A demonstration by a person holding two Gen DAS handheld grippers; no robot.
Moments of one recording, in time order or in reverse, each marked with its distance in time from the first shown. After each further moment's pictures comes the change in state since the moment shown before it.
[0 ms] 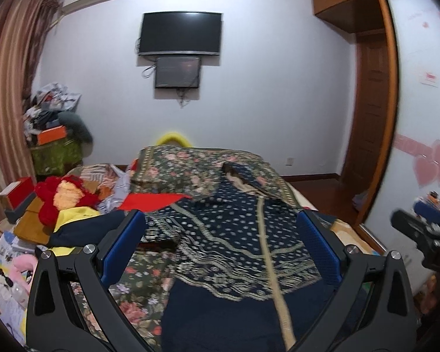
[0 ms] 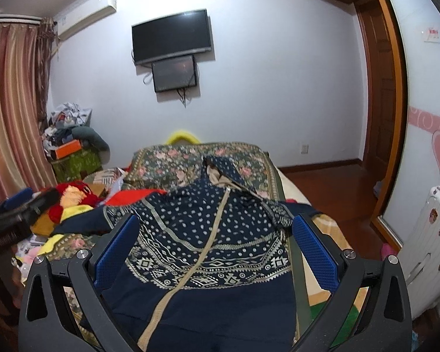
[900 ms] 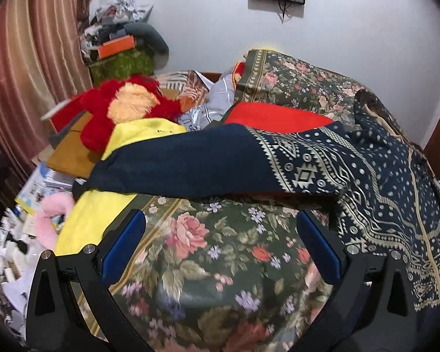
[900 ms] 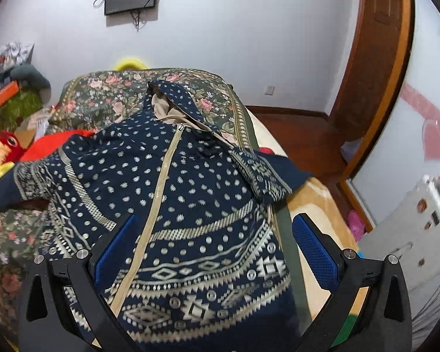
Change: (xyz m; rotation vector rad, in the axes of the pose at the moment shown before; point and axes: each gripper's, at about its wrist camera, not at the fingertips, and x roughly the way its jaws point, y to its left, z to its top) left arm 0.189 0.221 -0.088 -0.166 0.395 0.337; right arm 0.176 -0.004 -0.007 -0.063 0.349 -0.262
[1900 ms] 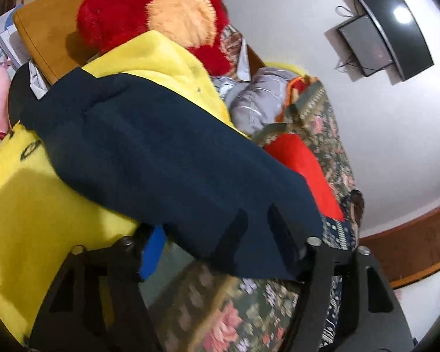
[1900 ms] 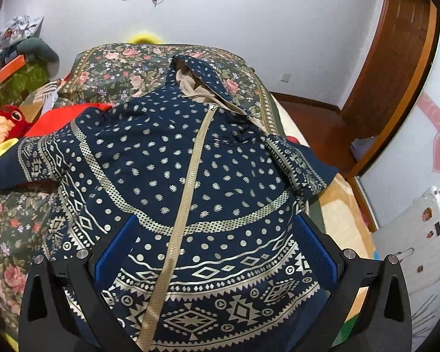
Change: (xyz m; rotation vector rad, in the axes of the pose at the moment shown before) left arm 0.137 0.153 0.021 -0.663 0.183 -0.342; right arm 0.021 0.052 0.002 -0.055 0.108 0.032
